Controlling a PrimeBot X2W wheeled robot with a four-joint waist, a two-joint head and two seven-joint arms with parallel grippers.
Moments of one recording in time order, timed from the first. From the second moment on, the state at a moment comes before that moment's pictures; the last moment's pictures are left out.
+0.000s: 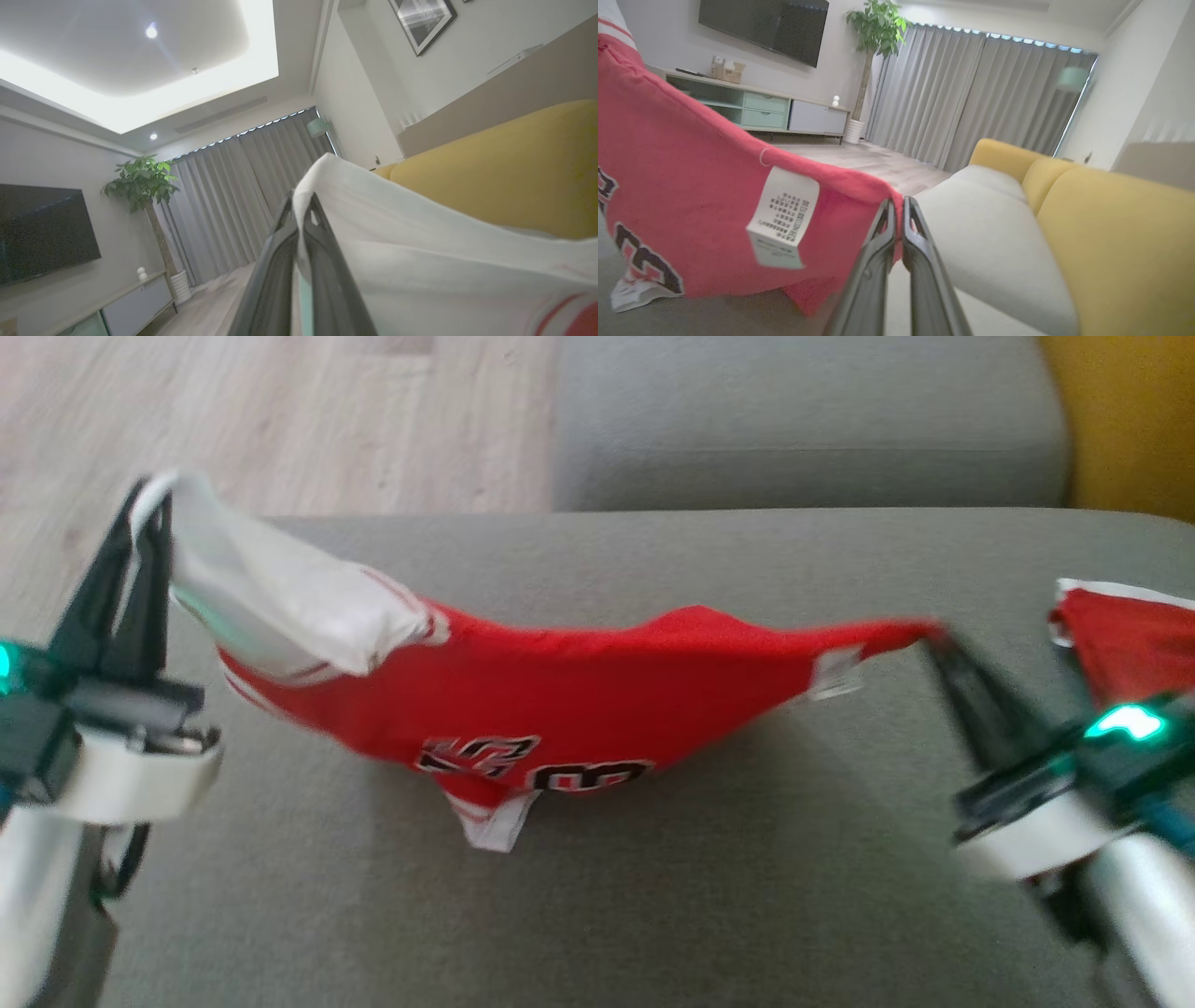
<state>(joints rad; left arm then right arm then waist) -0.31 0.51 -0.20 -0.02 -0.21 -0.01 -0.22 -0.15 -0.38 0.32 0.14 0.16 0.12 -0.26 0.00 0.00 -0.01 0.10</state>
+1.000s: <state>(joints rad) -1.19 0.43 -0.46 0.40 -0.28 -0.13 -0.13 -0.96 -0.74 0.52 0.32 0.43 0.12 -0.17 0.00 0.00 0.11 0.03</state>
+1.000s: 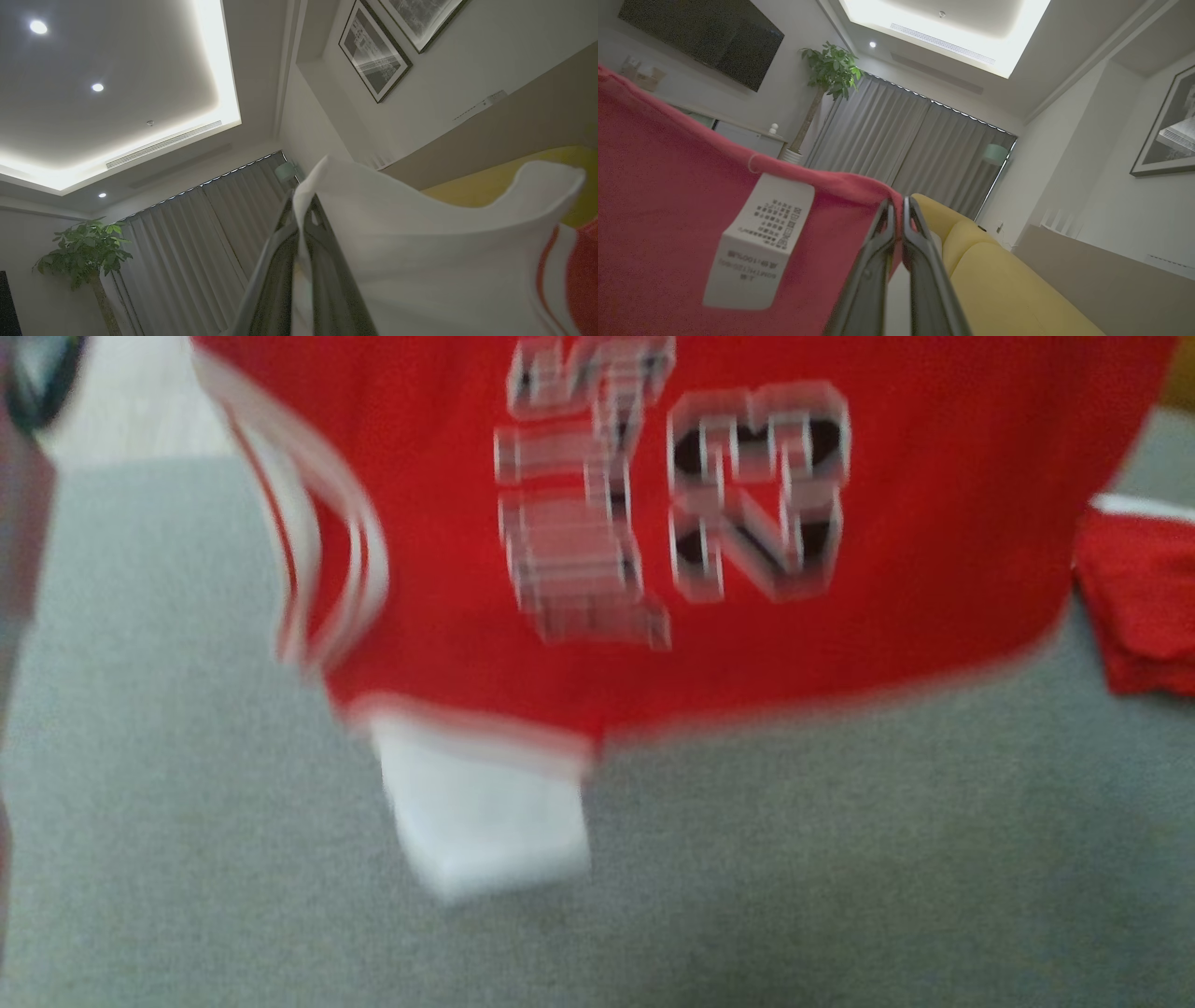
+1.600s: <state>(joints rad) -1.09 0.36 -0.43 0.41 -0.24 -0.11 -0.26 -1.05 -0.69 0.54 0.51 0.41 0.12 -0.26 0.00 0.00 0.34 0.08</state>
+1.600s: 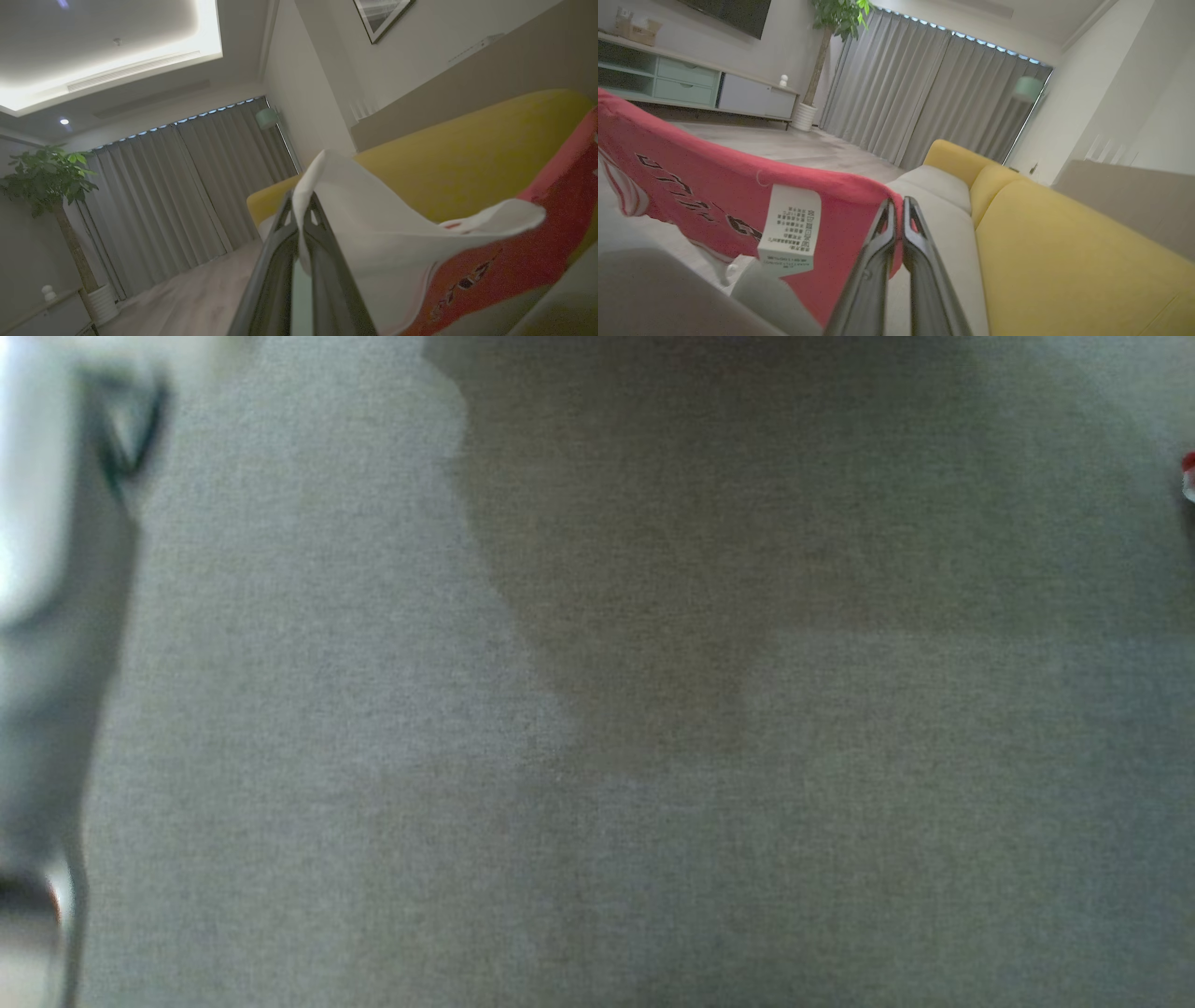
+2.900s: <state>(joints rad) 0.05 0.52 -0.46 -0.14 -0.33 -0.01 -0.11 0.20 -0.59 0.13 0.04 0.47 0.12 -0.18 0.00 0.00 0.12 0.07</state>
